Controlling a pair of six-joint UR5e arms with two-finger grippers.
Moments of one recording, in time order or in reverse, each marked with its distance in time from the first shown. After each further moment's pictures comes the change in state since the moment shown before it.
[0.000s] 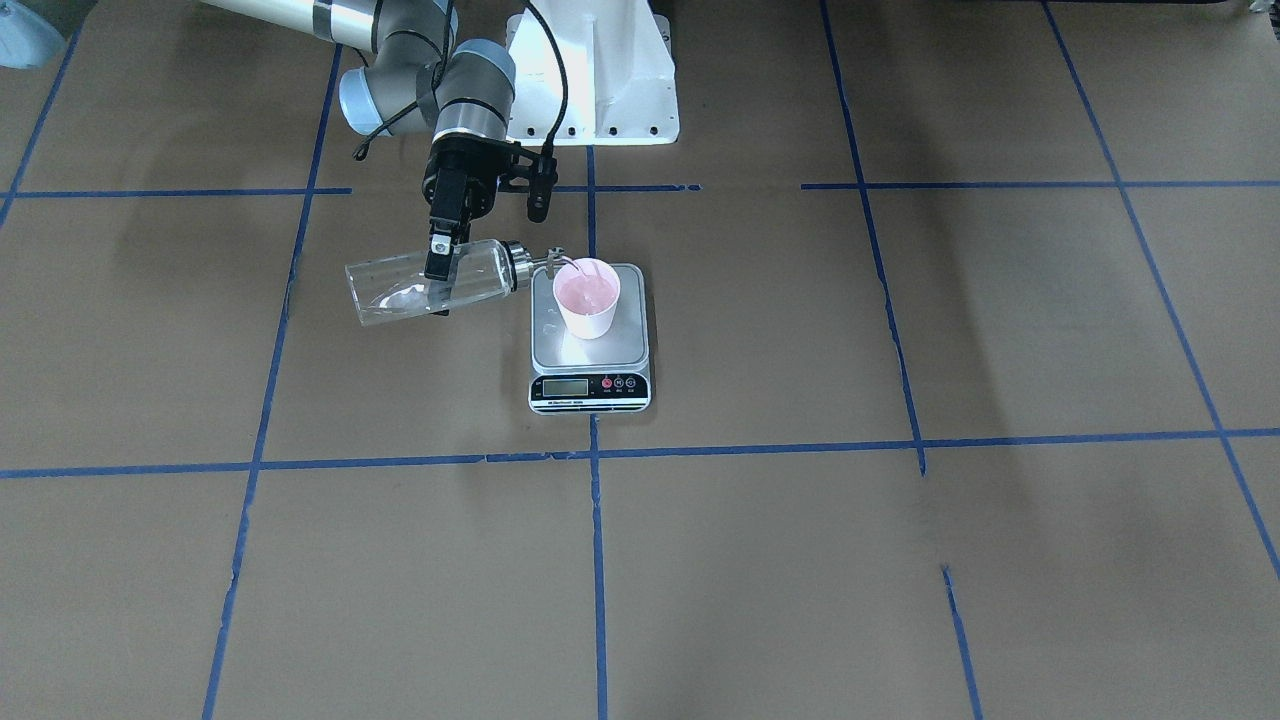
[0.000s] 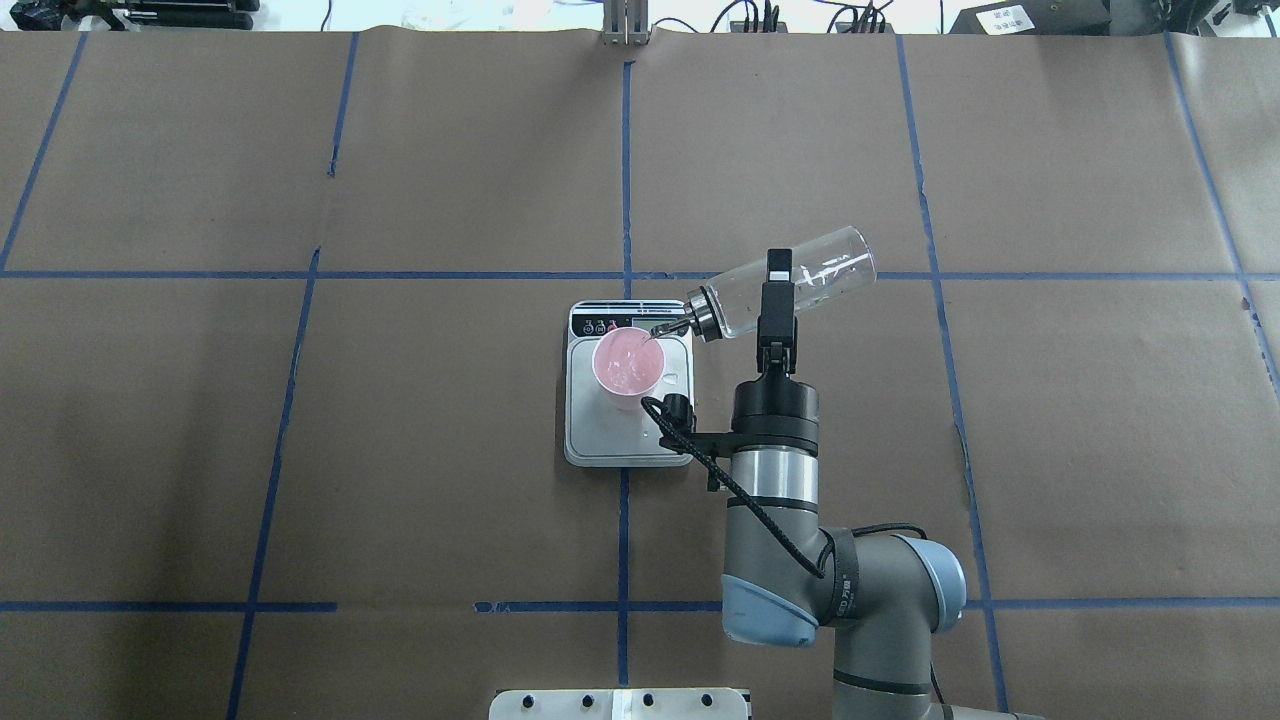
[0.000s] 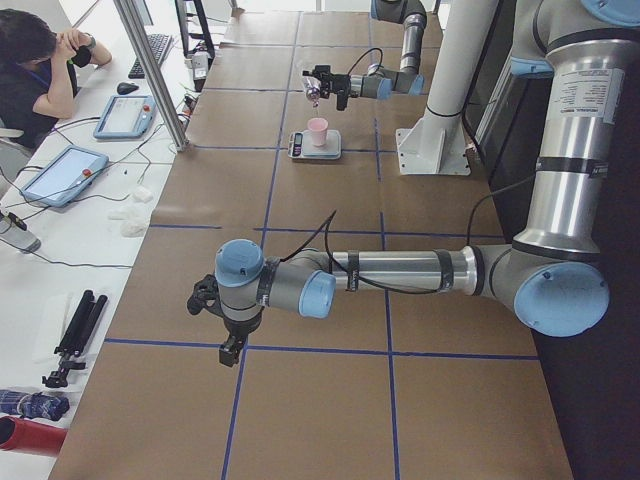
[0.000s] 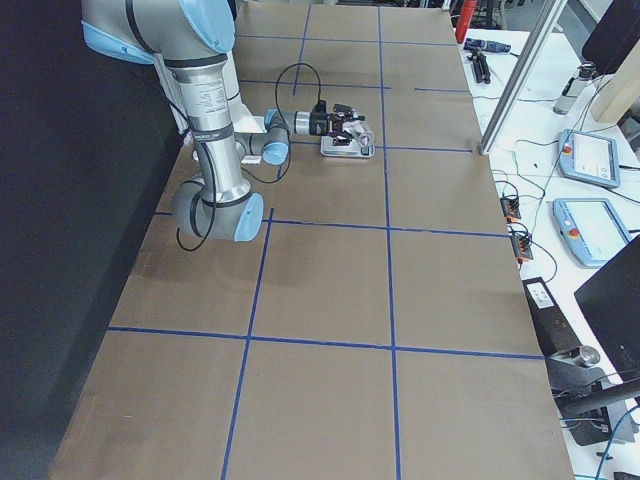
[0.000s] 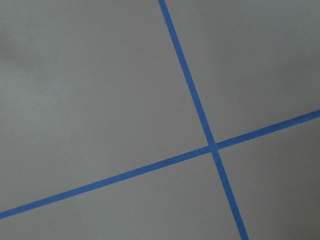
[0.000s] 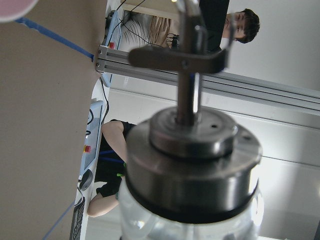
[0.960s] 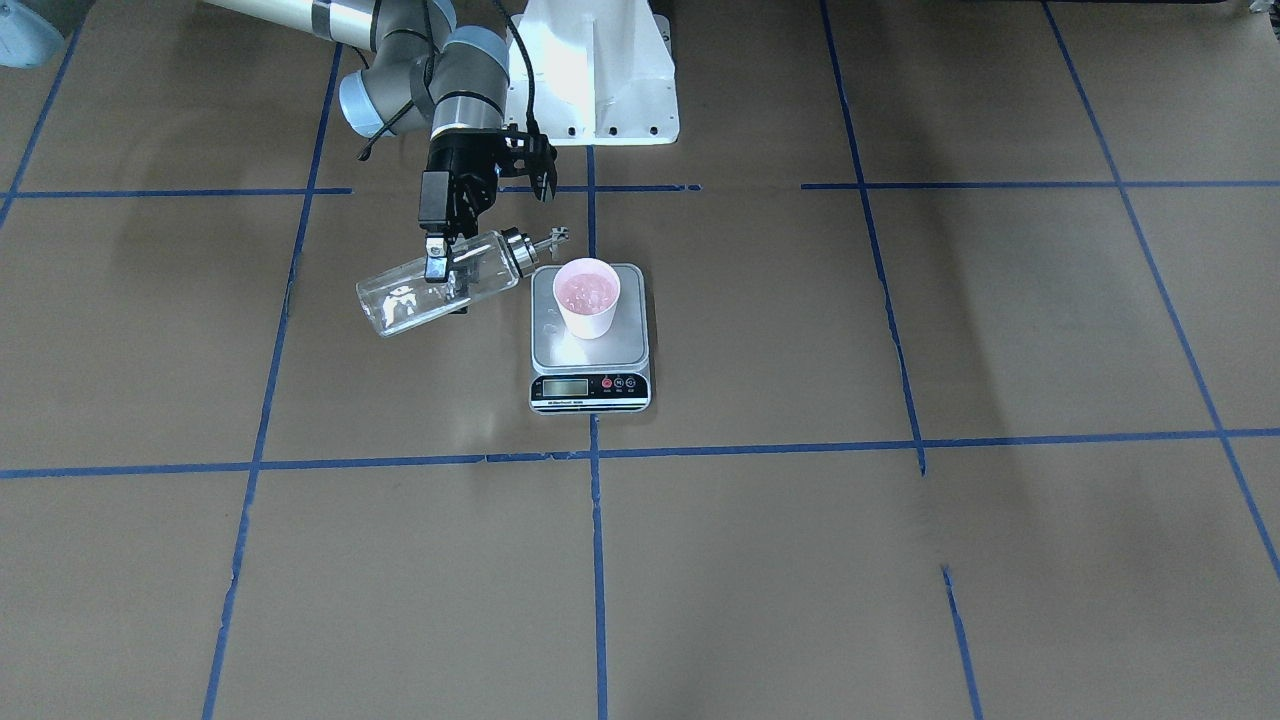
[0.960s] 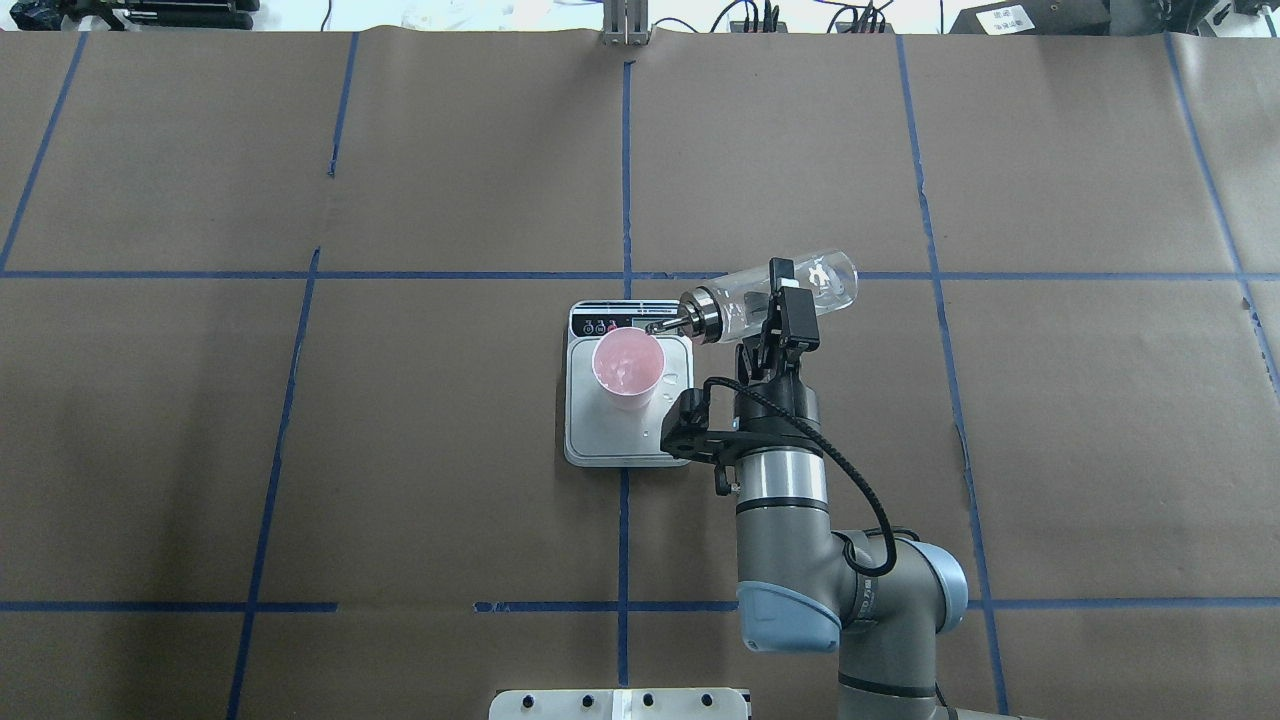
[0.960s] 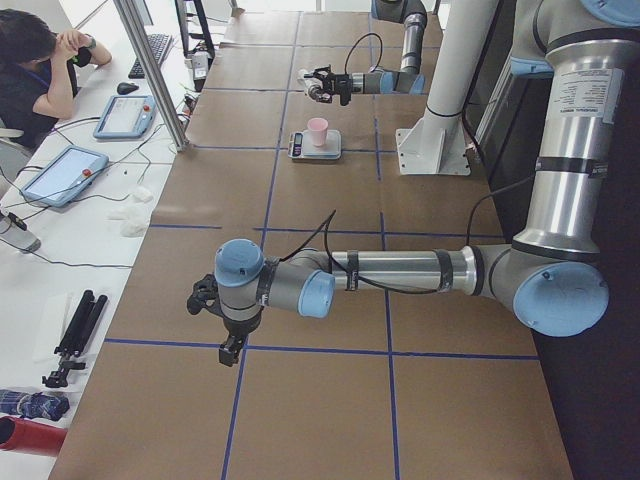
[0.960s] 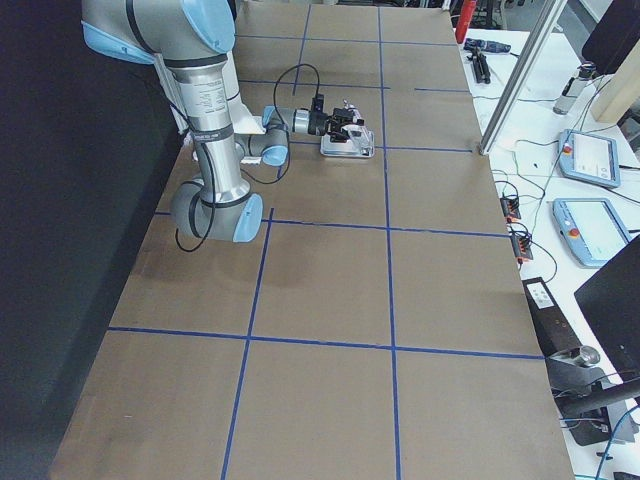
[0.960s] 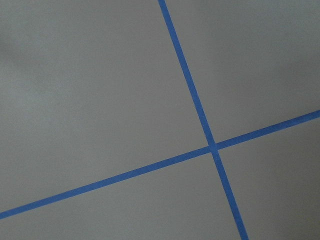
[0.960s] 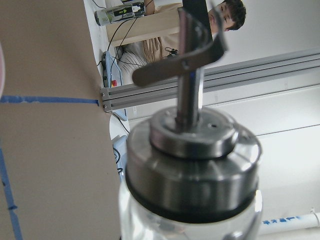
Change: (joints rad) left arm 0.000 -0.002 0.000 0.001 0.000 0.000; right arm -0.003 -0.013 0.004 0.215 0.133 0.195
